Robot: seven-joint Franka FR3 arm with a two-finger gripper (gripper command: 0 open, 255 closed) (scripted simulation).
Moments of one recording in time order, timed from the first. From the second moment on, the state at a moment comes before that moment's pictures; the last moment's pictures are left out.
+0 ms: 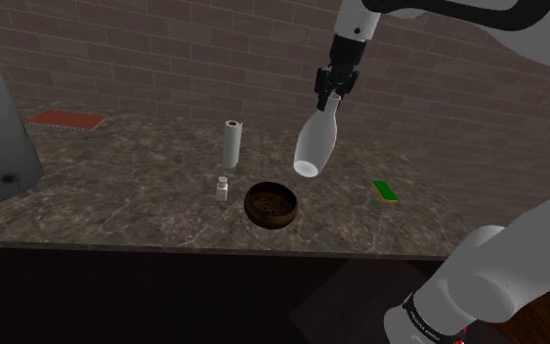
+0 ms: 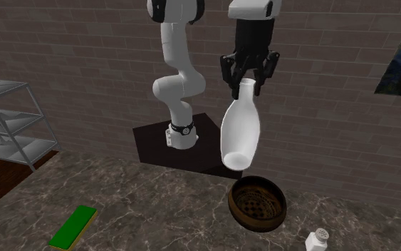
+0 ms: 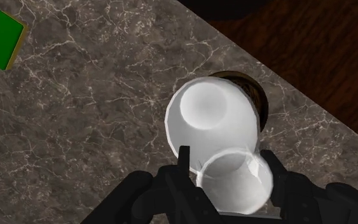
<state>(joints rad) -0.01 -0.23 0.04 -1.75 0.01 1.53 0.10</state>
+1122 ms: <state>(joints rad) 0.04 -0.03 0.11 -1.55 0.01 1.53 0.21</state>
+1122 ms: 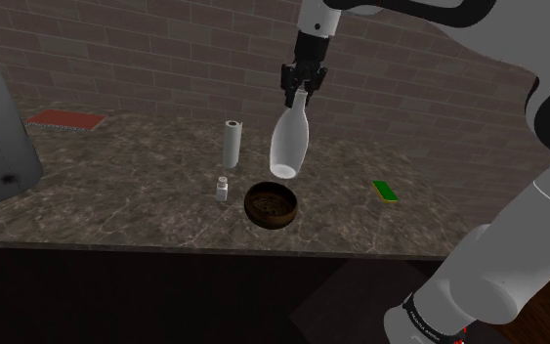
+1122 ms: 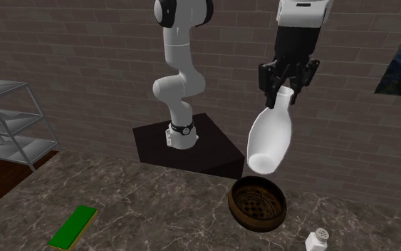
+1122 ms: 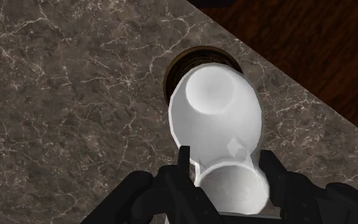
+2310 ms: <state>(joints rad) 0.04 -0.07 0.11 -1.84 0.01 1.78 0.21</state>
